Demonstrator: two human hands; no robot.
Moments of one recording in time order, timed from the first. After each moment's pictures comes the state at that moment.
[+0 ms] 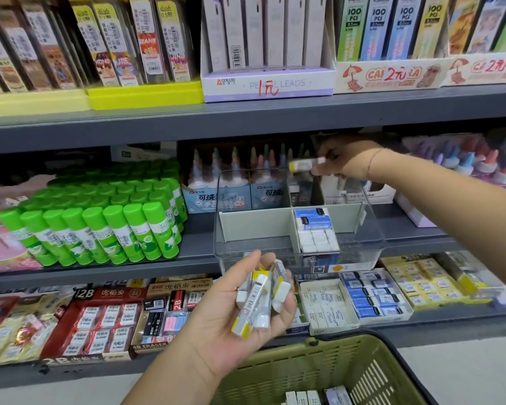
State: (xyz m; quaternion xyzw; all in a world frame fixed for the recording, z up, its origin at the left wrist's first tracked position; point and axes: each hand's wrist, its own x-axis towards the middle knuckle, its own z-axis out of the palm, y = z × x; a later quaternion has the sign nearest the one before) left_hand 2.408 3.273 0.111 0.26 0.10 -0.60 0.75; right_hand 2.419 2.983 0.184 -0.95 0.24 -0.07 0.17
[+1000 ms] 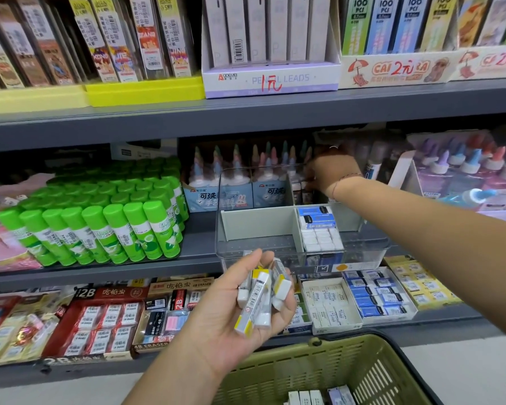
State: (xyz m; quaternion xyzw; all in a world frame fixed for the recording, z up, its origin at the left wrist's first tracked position) left_hand 2.414 3.272 0.109 0.29 0.10 -0.58 0.75; right_hand 2.468 2.981 0.125 -0.96 0.24 -0.12 -0.12
